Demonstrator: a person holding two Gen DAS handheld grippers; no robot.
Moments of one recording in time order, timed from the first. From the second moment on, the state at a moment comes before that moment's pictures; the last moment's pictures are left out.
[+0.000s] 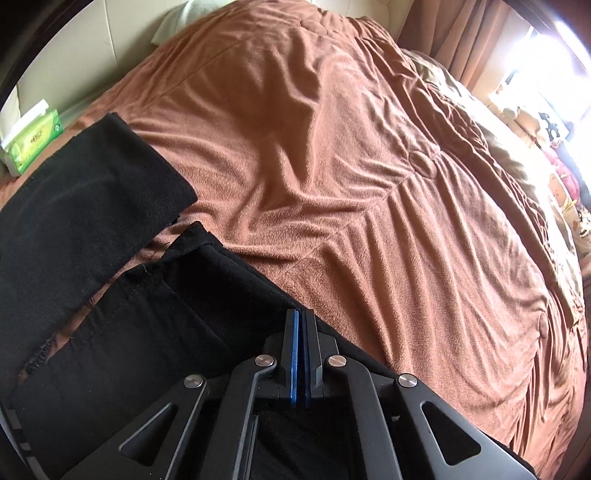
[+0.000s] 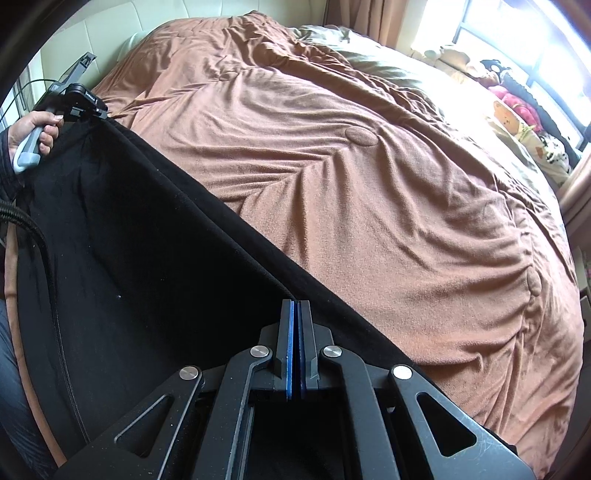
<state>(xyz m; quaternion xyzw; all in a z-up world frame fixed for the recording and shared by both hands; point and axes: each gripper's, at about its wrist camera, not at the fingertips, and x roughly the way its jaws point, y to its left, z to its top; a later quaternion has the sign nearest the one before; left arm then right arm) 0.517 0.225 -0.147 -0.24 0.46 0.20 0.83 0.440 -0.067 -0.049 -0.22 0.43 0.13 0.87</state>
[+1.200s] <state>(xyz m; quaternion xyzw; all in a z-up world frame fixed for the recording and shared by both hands) 0.476 0.193 -0.101 -0.15 0.45 0.15 0.86 0.430 -0.089 -0.036 -0.07 0.46 0.03 0.88</state>
